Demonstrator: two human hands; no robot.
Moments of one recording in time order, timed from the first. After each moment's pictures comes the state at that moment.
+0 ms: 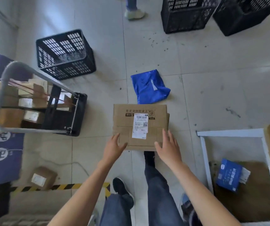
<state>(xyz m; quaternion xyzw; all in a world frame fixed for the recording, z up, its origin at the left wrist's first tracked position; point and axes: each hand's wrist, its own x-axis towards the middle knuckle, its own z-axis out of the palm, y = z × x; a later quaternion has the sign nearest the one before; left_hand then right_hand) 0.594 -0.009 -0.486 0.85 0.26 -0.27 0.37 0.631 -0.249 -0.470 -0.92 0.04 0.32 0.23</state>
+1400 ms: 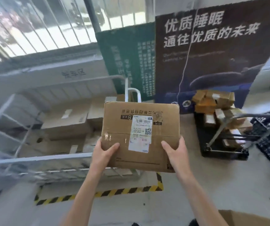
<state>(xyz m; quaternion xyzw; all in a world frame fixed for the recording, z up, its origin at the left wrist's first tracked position) -0.057 -0.003 -0.177 0.37 0.73 0.43 0.39 0.210 0.036 -0.185 -0.65 -0.42 0.50 0.38</state>
